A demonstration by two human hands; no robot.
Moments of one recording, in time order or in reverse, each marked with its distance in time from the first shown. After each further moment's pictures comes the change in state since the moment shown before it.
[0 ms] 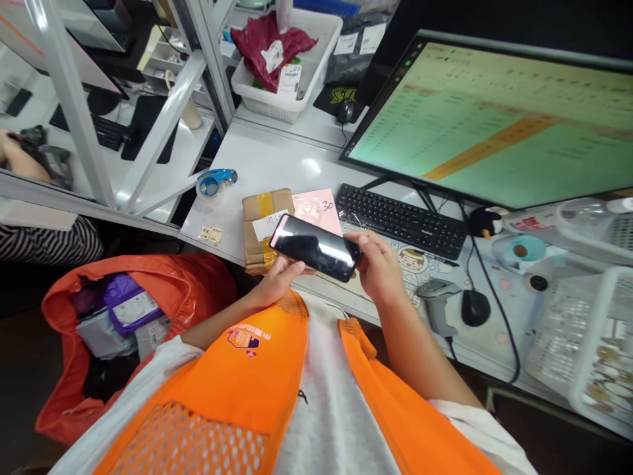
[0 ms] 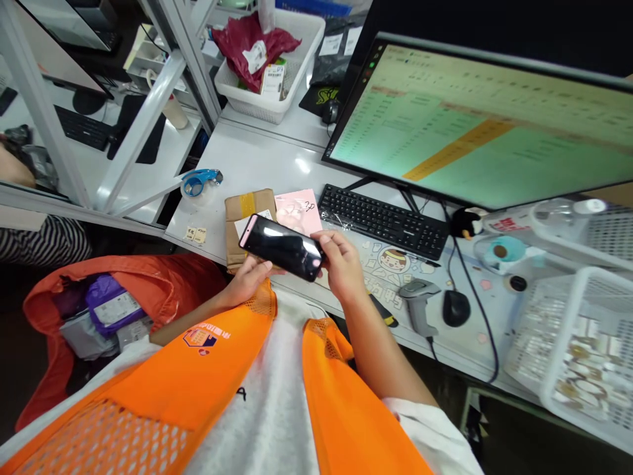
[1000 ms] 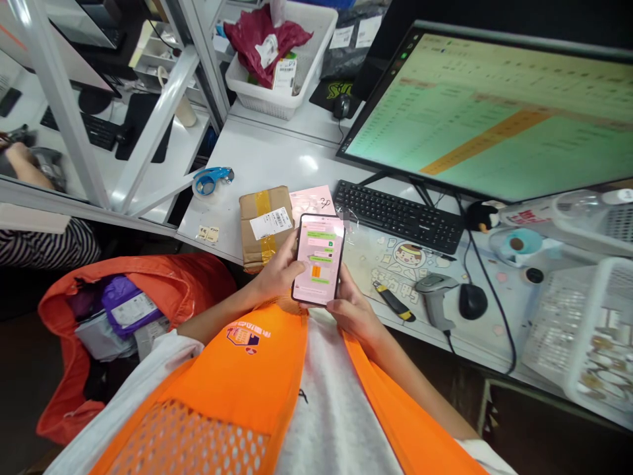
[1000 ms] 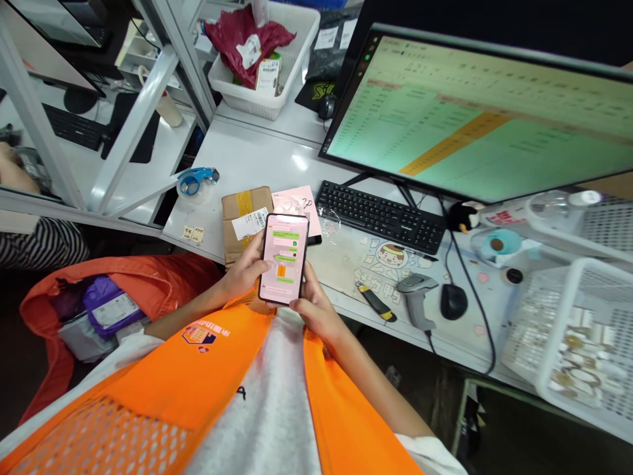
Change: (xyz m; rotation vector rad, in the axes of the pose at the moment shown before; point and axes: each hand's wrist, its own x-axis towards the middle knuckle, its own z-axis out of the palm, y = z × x) left_hand 0.008 0.047 0.015 0.238 -0.174 0.054; right_hand -0.076 0.027 0.022 0.384 -0.400 0.266
